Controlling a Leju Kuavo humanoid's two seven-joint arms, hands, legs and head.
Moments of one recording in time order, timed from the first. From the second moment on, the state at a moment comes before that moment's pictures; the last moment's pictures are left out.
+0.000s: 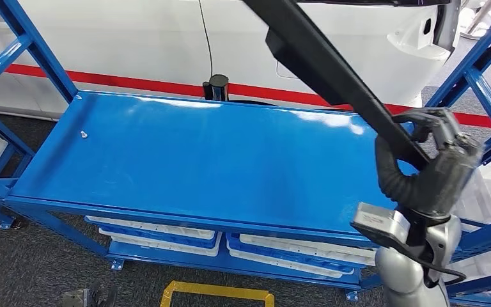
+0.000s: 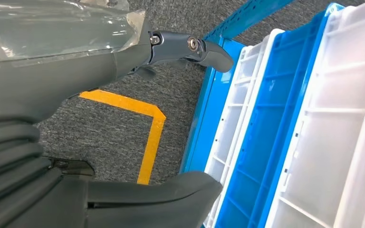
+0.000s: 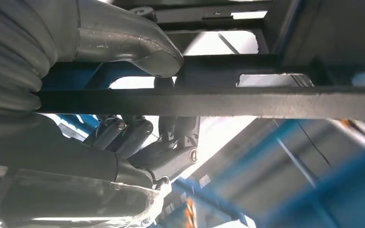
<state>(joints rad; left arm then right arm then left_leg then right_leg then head) -0.02 -0.22 0.88 -0.74 -0.41 -0.09 -0.55 -0.25 -0.09 0.23 -2.01 0.83 -0.56 -0.24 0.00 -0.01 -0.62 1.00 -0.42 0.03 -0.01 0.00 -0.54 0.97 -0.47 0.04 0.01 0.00</state>
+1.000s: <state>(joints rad) 0.00 -0.24 0.93 -0.73 -0.35 -0.13 -0.56 0.01 -0.22 0.11 -2.23 0.42 -0.69 -0.64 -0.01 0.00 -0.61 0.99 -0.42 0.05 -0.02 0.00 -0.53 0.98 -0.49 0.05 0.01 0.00</state>
